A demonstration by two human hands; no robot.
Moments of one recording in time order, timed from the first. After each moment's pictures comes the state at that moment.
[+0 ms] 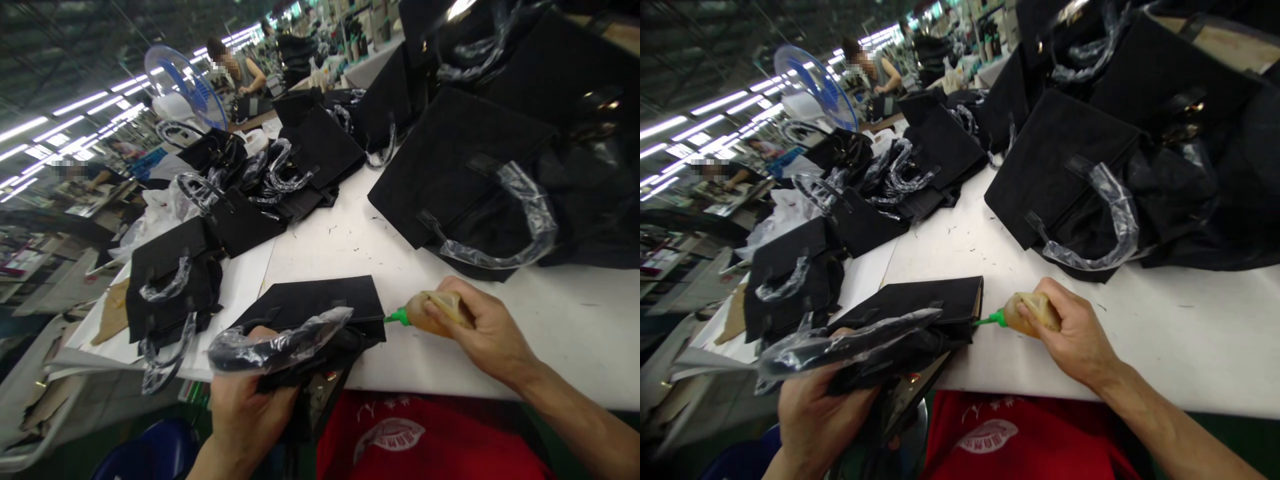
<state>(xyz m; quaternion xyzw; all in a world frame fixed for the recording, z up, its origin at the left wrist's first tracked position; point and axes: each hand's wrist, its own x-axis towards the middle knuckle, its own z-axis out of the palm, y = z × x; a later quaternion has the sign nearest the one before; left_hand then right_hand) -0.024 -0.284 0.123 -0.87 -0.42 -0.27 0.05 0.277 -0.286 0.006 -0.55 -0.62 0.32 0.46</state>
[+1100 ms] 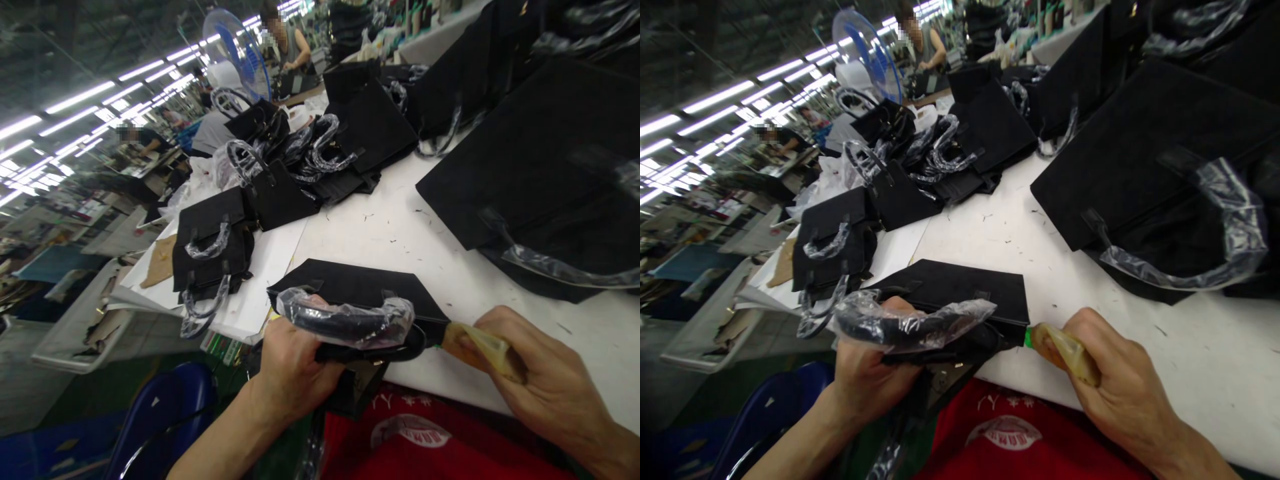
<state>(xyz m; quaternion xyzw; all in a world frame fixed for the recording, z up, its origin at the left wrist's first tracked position) -0.016 -0.282 0.123 -0.87 -0.40 -0.28 0.01 0.269 -0.309 0.010 -0.49 -0.74 0.22 0.40</state>
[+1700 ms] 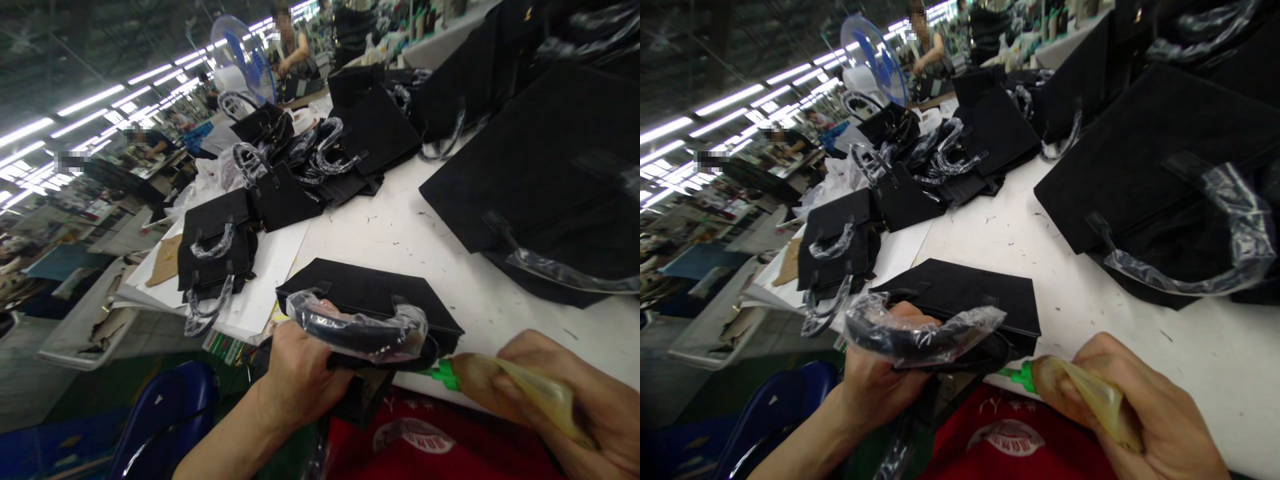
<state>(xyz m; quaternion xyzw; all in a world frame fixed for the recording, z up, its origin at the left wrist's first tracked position) -0.016 -0.287 0.118 -0.88 -0.39 -0.26 -0.02 0.273 -0.333 0.025 -0.48 -0.70 0.32 0.42</state>
